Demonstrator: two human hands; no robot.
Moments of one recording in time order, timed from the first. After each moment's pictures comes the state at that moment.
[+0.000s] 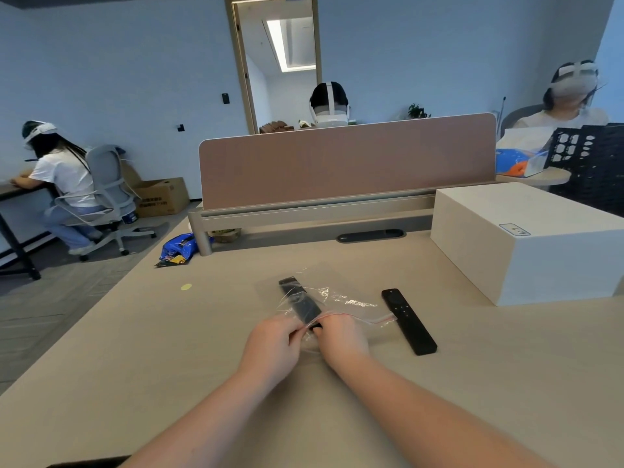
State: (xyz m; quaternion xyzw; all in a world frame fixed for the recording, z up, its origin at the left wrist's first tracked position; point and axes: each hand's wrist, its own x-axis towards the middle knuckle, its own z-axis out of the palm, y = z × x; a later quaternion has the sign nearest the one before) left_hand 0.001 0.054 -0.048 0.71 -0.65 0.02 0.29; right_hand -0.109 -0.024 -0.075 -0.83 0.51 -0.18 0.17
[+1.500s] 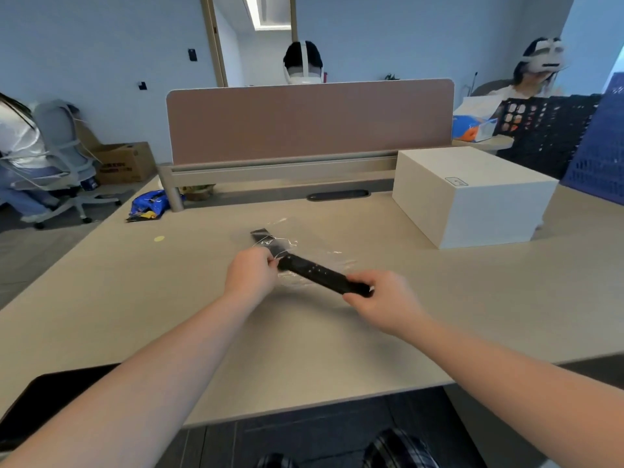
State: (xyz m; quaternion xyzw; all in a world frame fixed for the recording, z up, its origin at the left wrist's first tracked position) left_hand -0.028 0.056 -0.028 0.79 -0.56 0.00 0.25; right_hand -0.248 0.075 -0.014 -0.78 0.53 -0.24 0.25
